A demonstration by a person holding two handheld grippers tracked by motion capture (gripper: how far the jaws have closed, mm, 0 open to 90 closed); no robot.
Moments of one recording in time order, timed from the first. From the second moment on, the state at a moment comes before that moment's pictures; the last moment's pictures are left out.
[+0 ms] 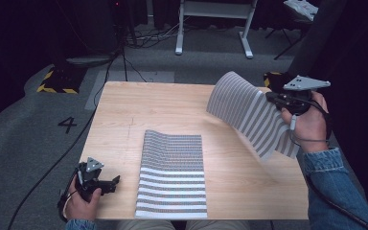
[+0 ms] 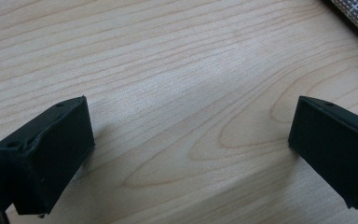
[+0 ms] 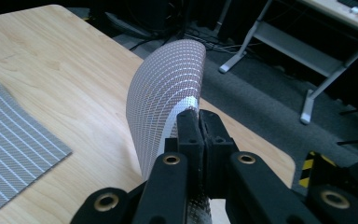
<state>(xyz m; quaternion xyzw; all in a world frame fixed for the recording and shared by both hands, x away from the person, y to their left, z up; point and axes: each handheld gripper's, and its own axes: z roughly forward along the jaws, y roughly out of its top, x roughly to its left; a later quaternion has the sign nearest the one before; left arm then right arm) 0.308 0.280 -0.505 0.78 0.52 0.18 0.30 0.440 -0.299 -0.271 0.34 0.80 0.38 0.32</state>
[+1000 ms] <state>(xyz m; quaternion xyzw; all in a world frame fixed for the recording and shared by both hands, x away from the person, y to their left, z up) 0.308 0.280 -0.505 0.78 0.52 0.18 0.30 0.401 -0.254 -0.374 0.31 0.84 0.42 0.14</state>
